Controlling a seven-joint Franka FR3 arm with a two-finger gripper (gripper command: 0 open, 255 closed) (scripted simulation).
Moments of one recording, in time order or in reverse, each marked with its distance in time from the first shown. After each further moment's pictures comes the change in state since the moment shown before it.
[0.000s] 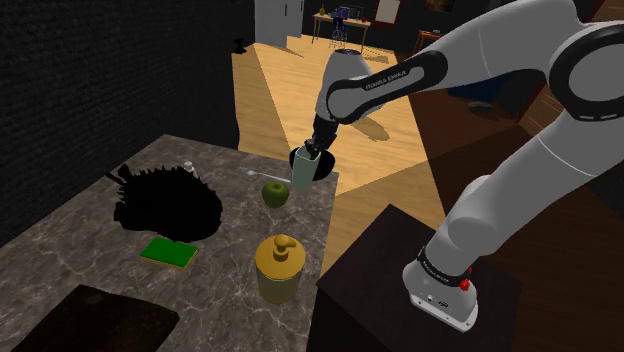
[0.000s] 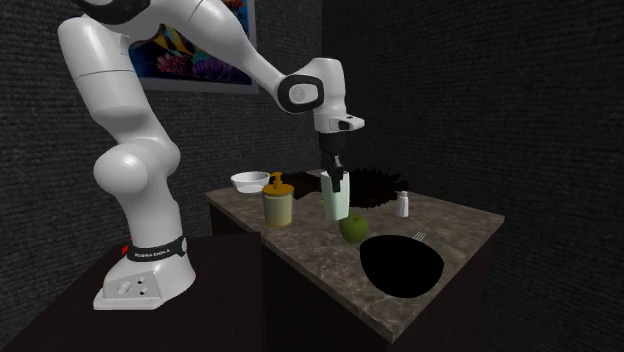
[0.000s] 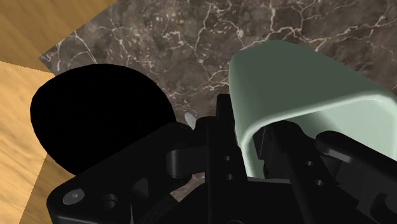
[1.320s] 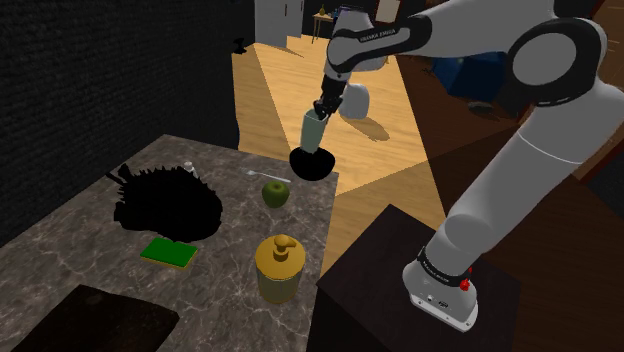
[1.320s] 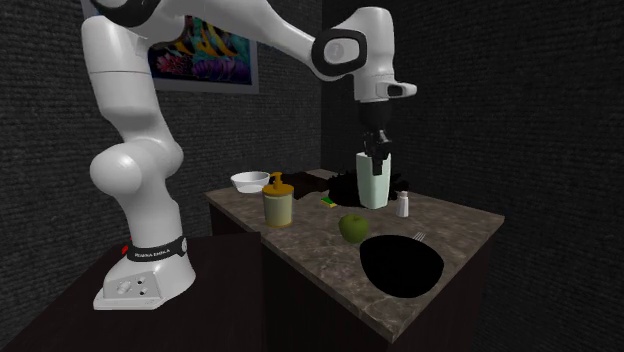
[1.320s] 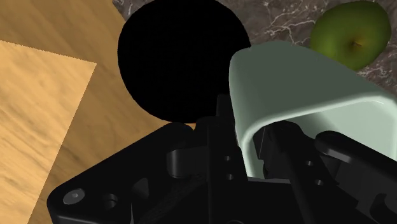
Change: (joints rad) arm -0.083 0.152 -0.127 0.372 -0.003 -0.228 -0.197
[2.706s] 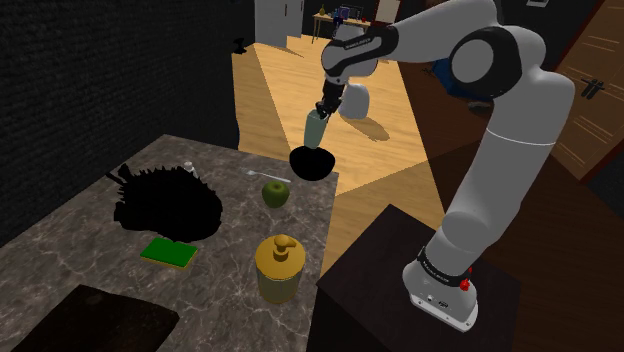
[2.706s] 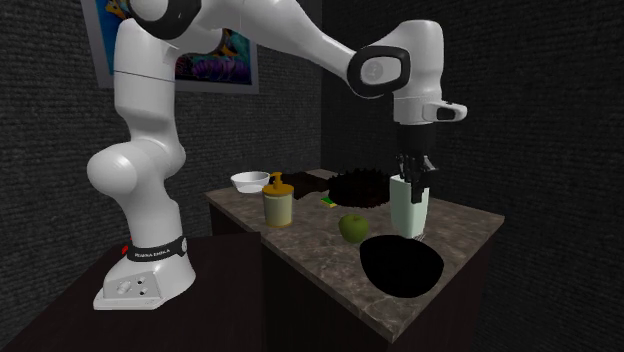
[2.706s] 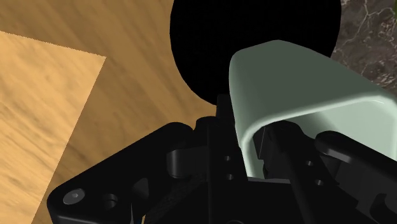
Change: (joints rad) arm -0.070 0.255 -0.065 0.203 0.052 0.041 -0.161
